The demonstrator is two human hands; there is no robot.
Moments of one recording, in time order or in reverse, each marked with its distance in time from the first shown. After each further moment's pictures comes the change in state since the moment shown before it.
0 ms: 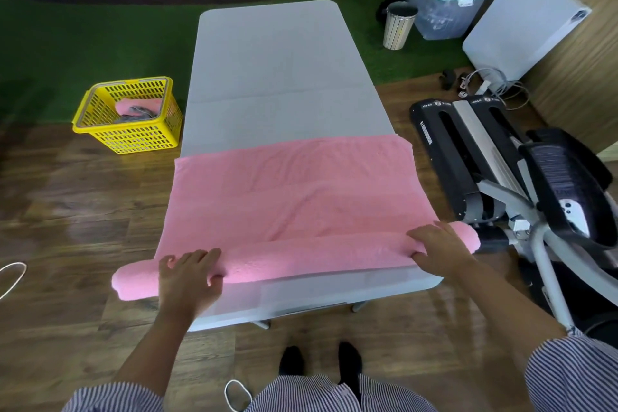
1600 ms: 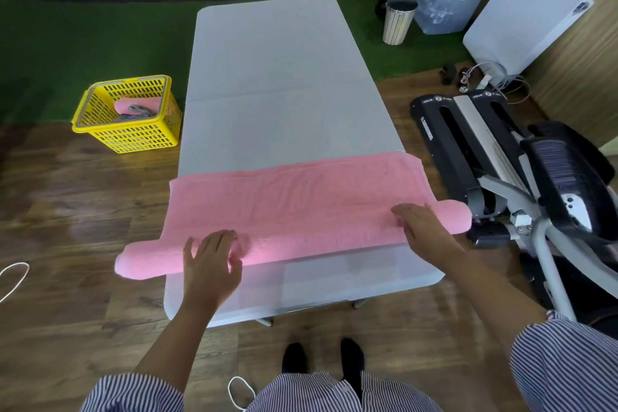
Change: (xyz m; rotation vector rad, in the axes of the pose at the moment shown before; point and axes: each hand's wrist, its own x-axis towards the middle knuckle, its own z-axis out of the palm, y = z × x) left_hand 0.019 0.028 0.009 -0.146 0.126 0.011; right_hand 0.014 -0.020 0.000 0.254 0.227 -0.083
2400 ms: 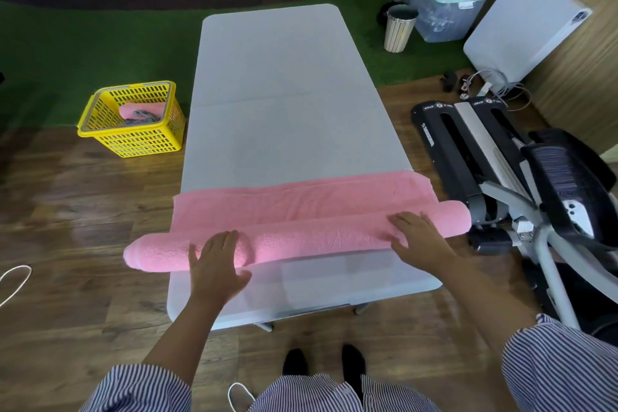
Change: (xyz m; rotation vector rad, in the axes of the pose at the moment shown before) left_hand 0.006 0.005 0.001 0.015 -0.155 -0.098; right_hand 0.000 -0.016 0.004 -0.153 -0.102 0.033
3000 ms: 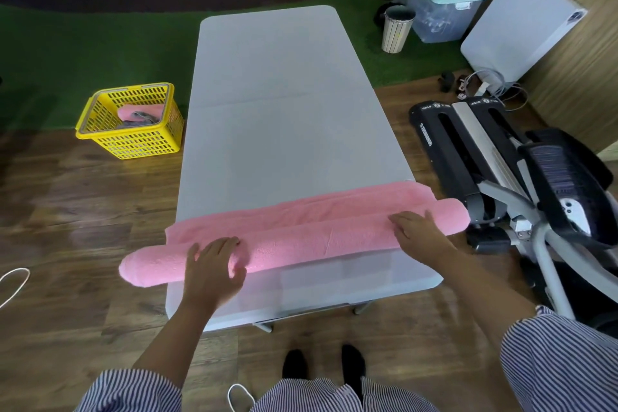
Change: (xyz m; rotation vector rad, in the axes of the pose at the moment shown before) left_hand -0.004 -0.010 -0.004 -0.003 0.038 0.102; right_hand 0.003 -0.001 -0.014 0.030 -0.019 0.060
